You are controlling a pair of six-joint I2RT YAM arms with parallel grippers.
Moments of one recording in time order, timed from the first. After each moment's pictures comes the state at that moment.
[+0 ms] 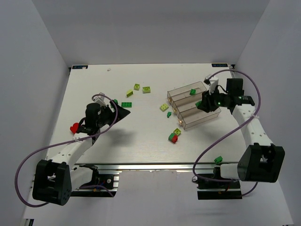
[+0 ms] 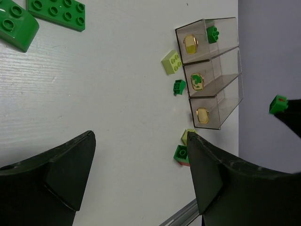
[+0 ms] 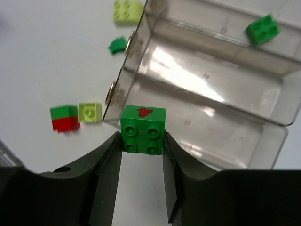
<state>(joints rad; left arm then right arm) -0.20 1.11 0.52 0.14 0.35 -0.78 0.00 1.28 1.04 -0.65 -0.67 -0.50</state>
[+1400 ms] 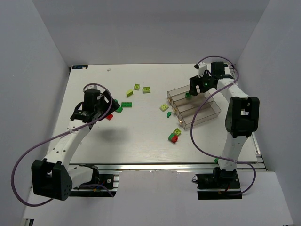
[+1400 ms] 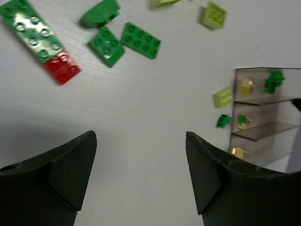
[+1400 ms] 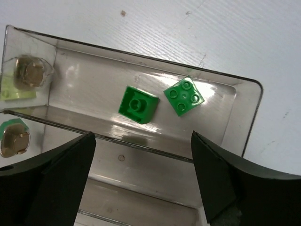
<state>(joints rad) -0.21 1.14 0.87 -0.38 0.03 -0.74 0.05 2.00 1.55 -0.45 -0.48 -0.37</state>
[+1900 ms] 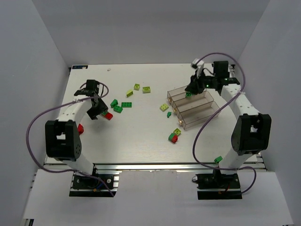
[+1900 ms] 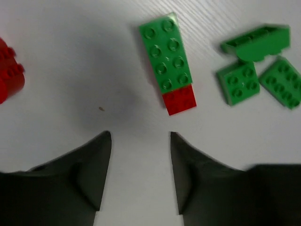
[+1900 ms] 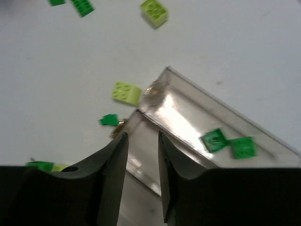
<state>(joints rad) -0.07 1.56 1.14 -0.74 -0.19 -0.66 0.09 1.69 1.44 -0.45 -0.81 -0.51</state>
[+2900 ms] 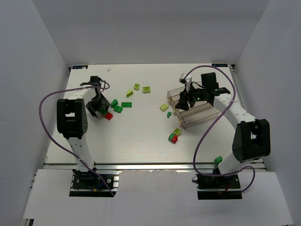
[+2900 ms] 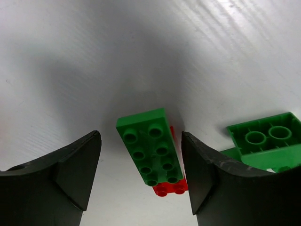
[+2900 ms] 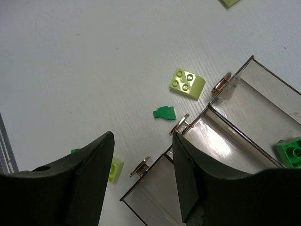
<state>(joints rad) -0.01 2.00 1.43 -0.78 -0.20 -0.66 0.24 1.58 1.19 -0.45 -0.82 -0.51</state>
